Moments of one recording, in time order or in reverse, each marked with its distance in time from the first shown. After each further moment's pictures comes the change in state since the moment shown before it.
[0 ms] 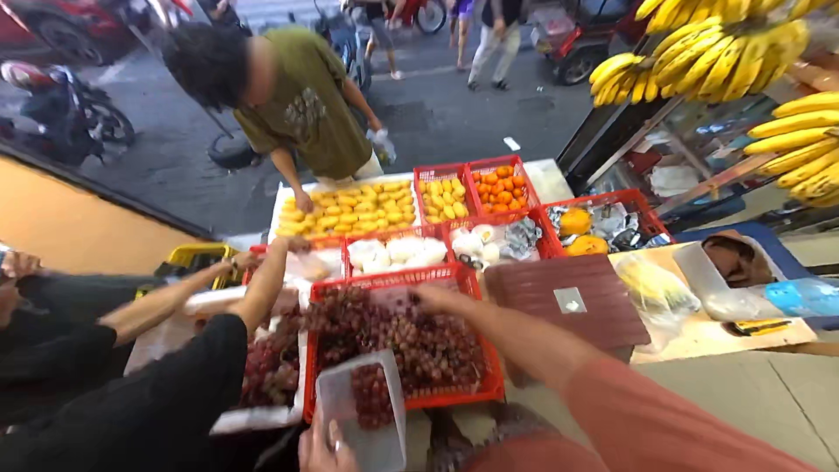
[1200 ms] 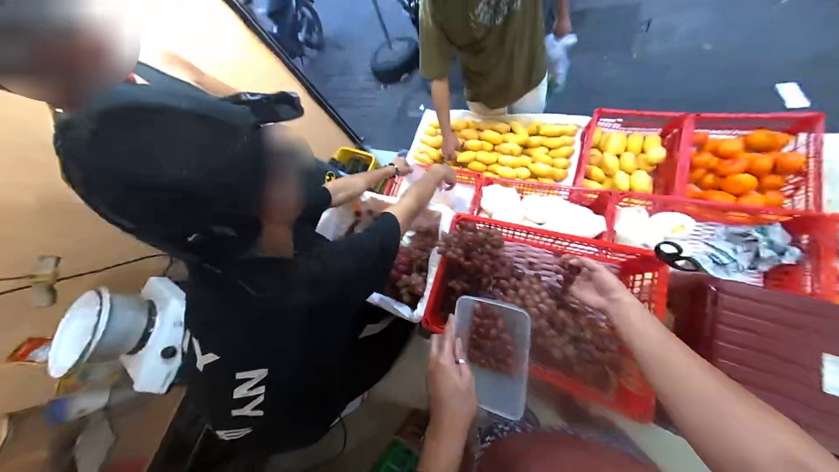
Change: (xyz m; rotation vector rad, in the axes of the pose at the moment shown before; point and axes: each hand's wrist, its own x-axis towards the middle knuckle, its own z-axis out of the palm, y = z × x) left_hand 0.009 -0.010 -0.004 -0.127 -0.067 -0.100; right_hand -0.001 -0.008 0.035 1.600 0.308 0.387
